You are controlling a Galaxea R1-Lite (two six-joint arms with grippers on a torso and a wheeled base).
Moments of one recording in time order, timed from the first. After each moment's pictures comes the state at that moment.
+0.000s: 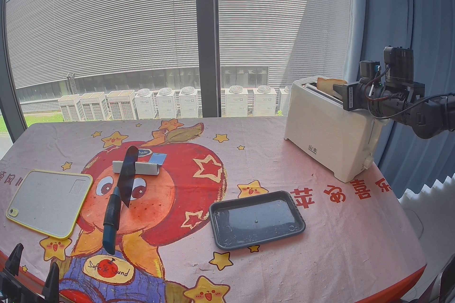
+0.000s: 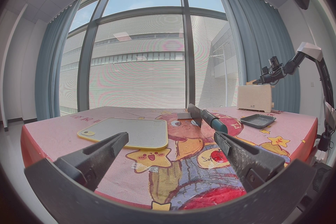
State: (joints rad) left arm -0.02 0.02 -0.02 0.00 0.01 -0.01; right arm 0.23 1.87 -1.24 -0.37 0.00 -0.08
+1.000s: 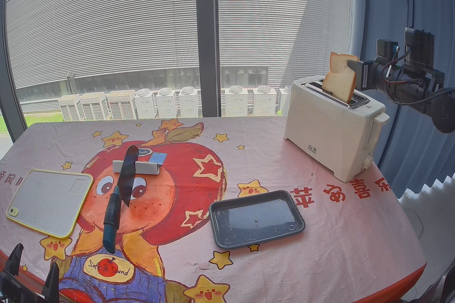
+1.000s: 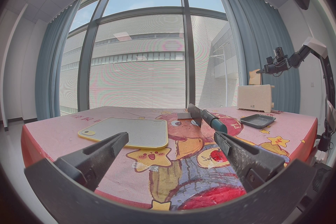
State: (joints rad) left arm -0.02 0.02 -0.02 0.00 0.01 -0.01; right arm 0.24 1.74 -1.23 -0.38 0.00 -0.04
